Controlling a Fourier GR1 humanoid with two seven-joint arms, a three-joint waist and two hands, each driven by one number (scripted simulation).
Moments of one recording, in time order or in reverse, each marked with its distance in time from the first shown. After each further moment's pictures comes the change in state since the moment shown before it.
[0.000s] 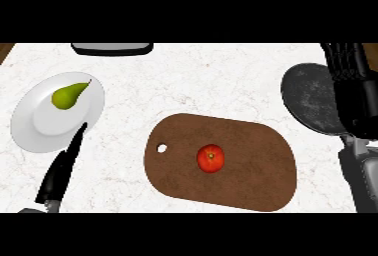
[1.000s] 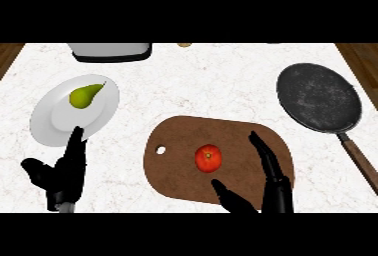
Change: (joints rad) left arm 0.080 -0.227 0.172 -0.125 0.286 0.059 0.074; right arm 0.569 0.298 0.534 -0.138 0.801 -0.596 0.213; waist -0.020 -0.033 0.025
